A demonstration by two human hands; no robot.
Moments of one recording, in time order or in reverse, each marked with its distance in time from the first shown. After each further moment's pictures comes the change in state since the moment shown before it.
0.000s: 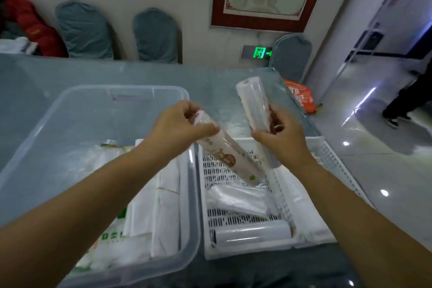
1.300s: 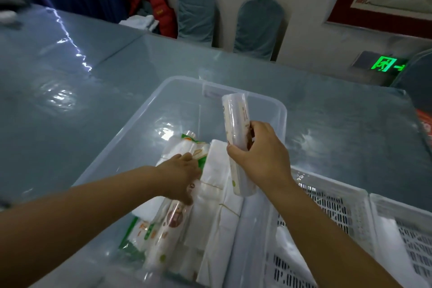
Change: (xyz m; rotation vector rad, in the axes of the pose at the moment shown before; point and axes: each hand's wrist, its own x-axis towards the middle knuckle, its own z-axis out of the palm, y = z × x) left_hand 0.010 -0.172 -0.108 1.163 -0.581 -0.169; right_hand 0.037 -0.068 0.208 -0.237 -0.396 -0.187
